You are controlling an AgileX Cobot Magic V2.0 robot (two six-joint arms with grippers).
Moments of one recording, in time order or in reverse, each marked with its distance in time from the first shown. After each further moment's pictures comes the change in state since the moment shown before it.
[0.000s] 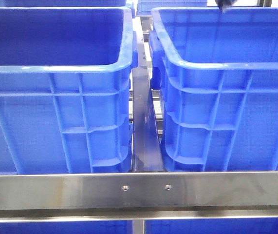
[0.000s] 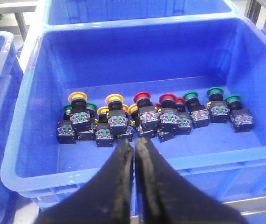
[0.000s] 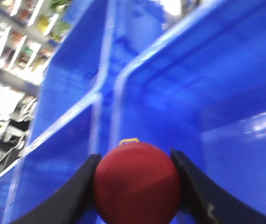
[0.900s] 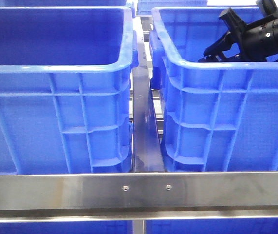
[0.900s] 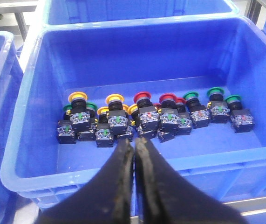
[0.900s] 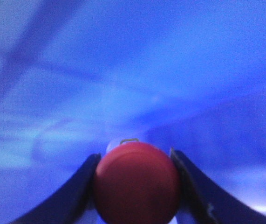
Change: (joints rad) left arm 0.000 0.000 0.000 0.000 0.000 0.000; right arm -0.007 0.628 -0.410 0.002 0.053 -0.136
